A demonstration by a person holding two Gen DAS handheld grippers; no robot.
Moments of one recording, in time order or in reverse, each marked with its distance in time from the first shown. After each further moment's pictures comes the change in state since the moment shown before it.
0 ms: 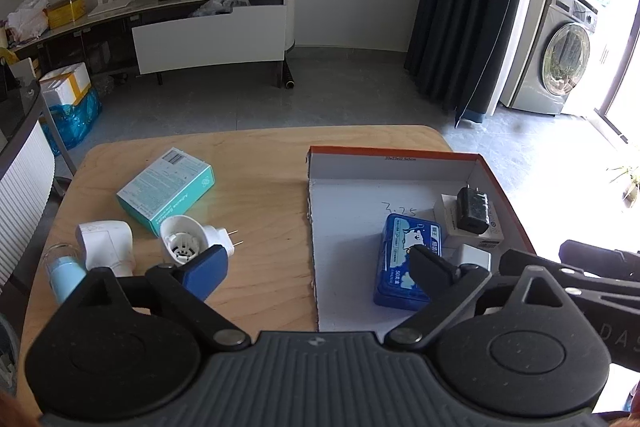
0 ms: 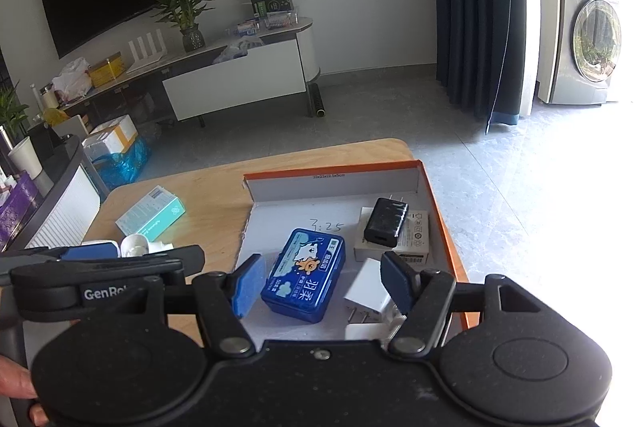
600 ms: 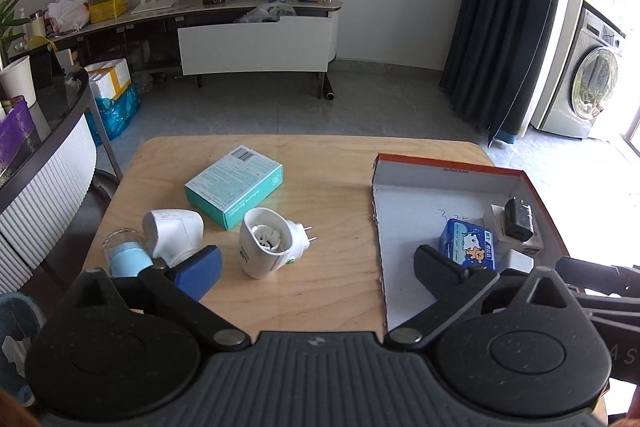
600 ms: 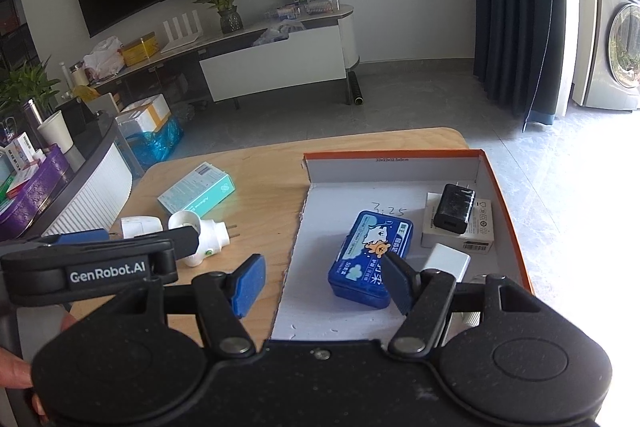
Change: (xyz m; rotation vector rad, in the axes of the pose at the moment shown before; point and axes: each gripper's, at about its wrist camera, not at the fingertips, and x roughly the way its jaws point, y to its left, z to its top) left arm -0.021 0.044 -0.010 -0.056 -0.040 0.081; right arm 0.005 0.045 -0.008 -0.053 0.035 0.082
